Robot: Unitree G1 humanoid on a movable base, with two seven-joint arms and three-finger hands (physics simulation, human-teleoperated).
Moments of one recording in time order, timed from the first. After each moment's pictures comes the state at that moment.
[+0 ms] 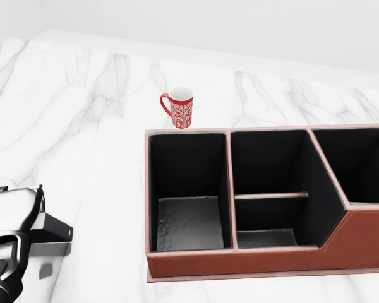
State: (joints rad) left arm -0.66 0.39 -0.08 1.27 1.17 0.09 0.52; right arm 0.31 -0.16 -1.25 -0.28 0.81 0.09 0.37
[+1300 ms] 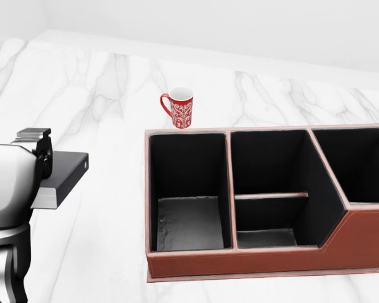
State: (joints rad) left arm -0.20 0.21 0.07 -0.16 1.55 0.07 0.47; right arm 0.31 -0.16 -1.25 -0.28 0.81 0.09 0.37
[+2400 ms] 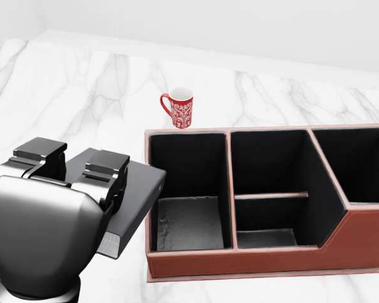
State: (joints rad) left arm 0.01 0.02 -0.19 -0.66 1.69 -0.09 0.29; right arm 0.31 -0.15 -1.25 -0.29 0.79 0.09 0.37
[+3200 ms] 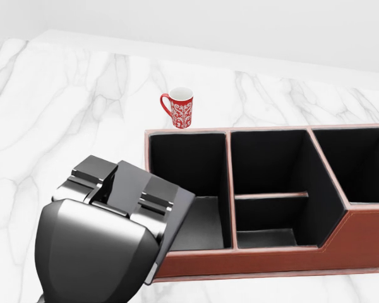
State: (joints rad) left arm 0.07 0.02 -0.37 -0.66 1.83 -0.09 0.31; right arm 0.31 -0.15 -1.25 -0.29 0.78 0.09 0.37
